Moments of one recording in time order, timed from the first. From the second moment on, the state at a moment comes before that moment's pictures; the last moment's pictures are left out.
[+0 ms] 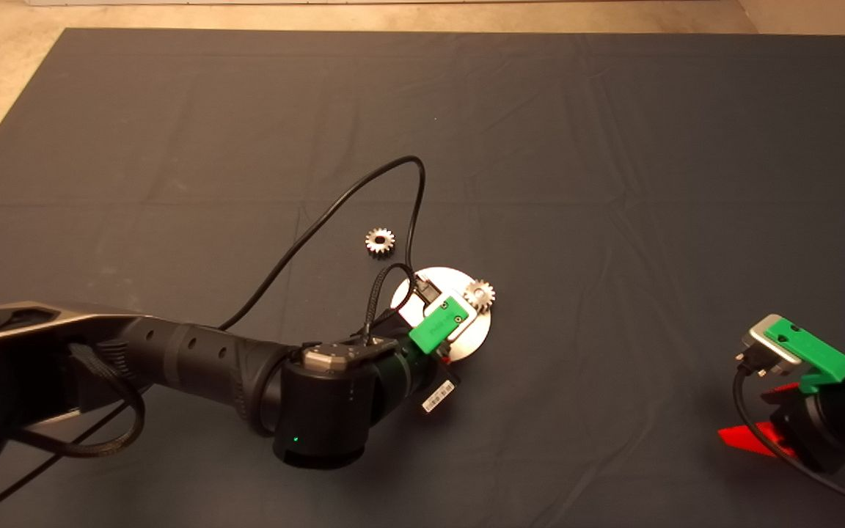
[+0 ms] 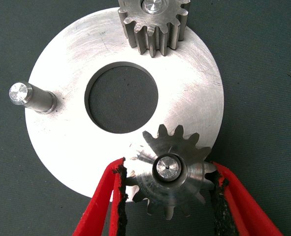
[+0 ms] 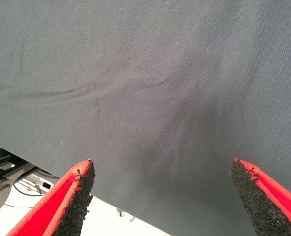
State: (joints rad) left arm 0.02 2.67 -0.70 1.26 1.52 -0.97; right arm 0.17 1.75 -0.39 -0.56 -1.32 0.95
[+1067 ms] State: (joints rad) left arm 0.02 2.67 -0.71 1.29 1.53 -0.96; right arm 0.17 1.75 -0.39 -0.56 -1.32 0.95
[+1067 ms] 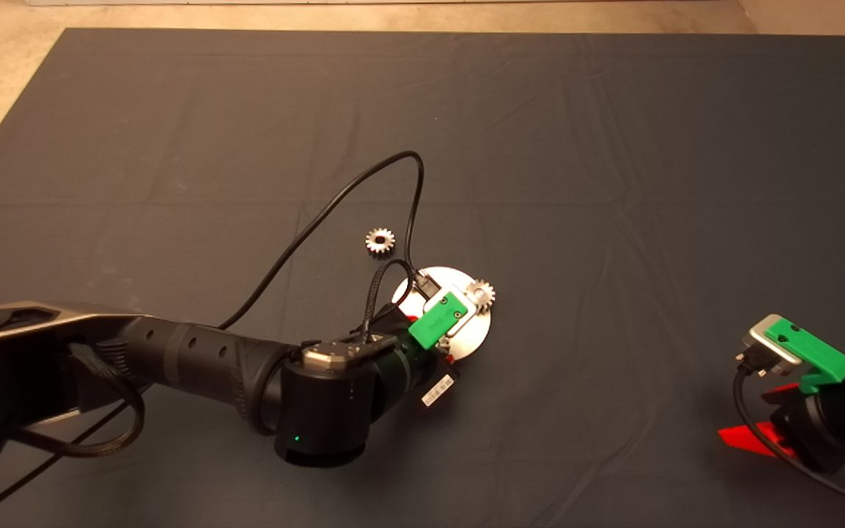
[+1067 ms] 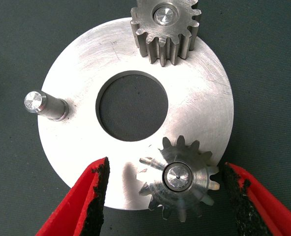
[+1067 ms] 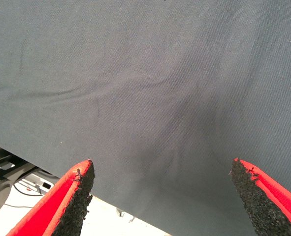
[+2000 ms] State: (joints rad) left arm 0.00 2.59 -0.58 1.15 1.53 -0.96; right arm 0.17 1.75 -0.39 -0.56 -1.32 0.93
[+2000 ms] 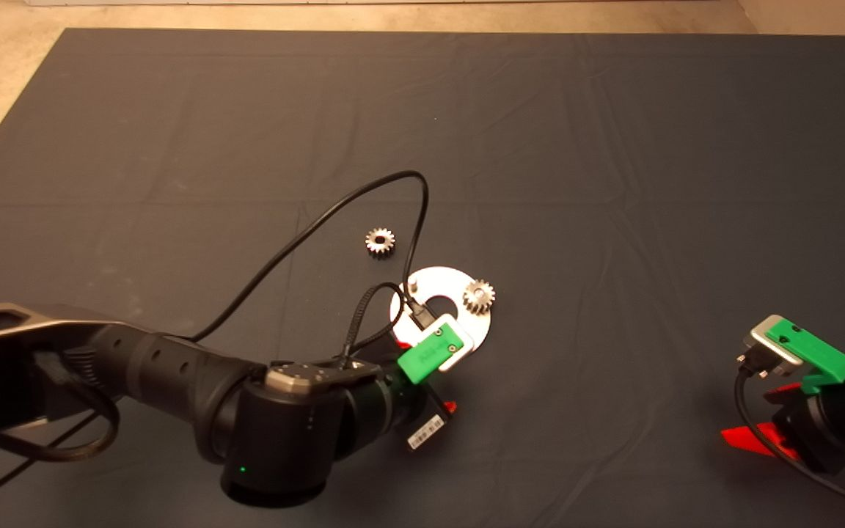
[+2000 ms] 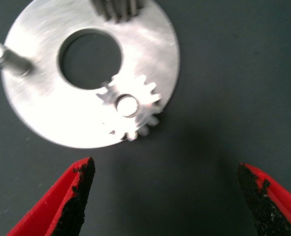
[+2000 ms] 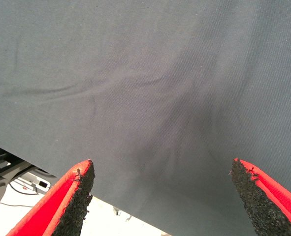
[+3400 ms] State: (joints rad) left arm -0.20 2.43 -0.83 1.06 1.51 -0.82; right arm 0.13 1.75 -0.39 -0.56 -1.32 0.93
